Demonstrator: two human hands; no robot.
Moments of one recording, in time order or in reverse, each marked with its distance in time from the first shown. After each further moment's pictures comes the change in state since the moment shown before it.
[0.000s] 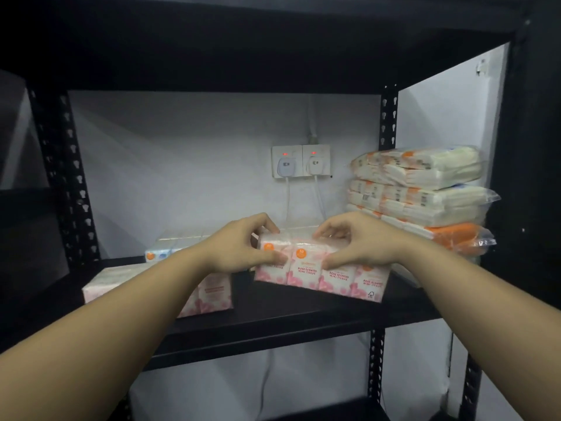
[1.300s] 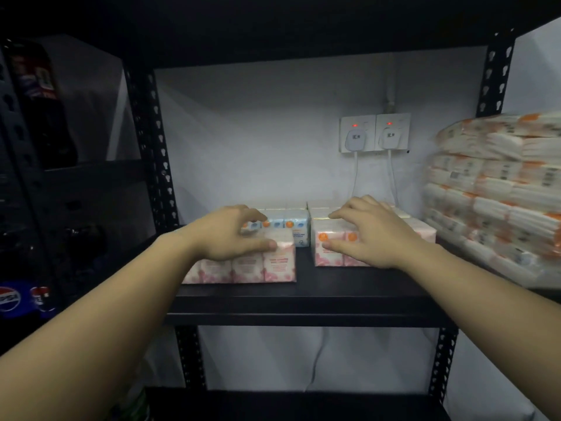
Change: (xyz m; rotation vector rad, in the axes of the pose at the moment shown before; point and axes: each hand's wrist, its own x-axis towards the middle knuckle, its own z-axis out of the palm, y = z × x) left_hand -0.081 -0.056 -0.060 0.521 -0.021 -0.266; right_hand 0.065 -0.021 0.086 -0.400 0.163 -0.258
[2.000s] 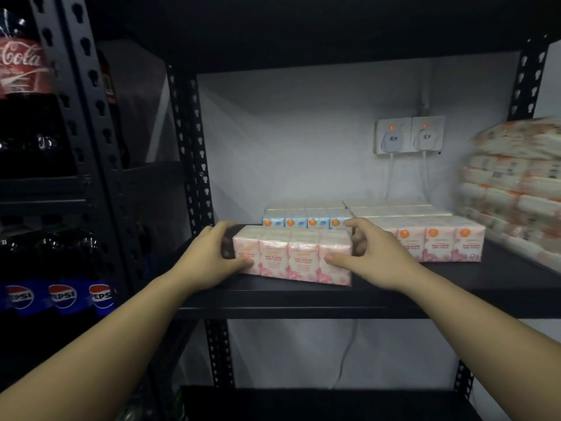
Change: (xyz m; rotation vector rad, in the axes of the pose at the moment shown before) left_hand -0.082 -0.122 0.027 -0.286 0.279 -0.233; right_hand -0.002 -0.121 0.034 0.577 0.068 0.360
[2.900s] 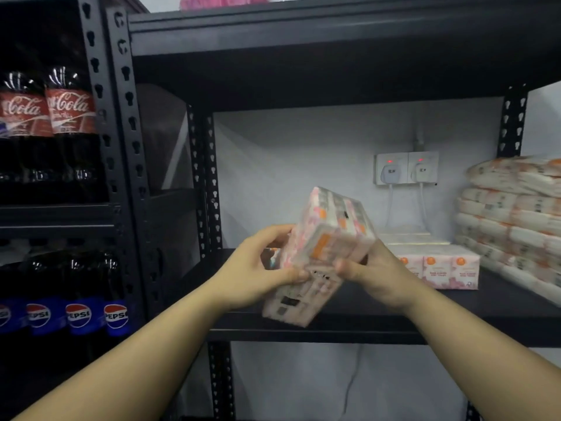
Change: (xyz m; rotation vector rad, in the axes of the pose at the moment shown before) left_hand -0.036 0.093 -0.026 -0.560 -0.097 0.411; right_hand -0.035 -0.079 -0.026 0.620 -0.215 -0.417
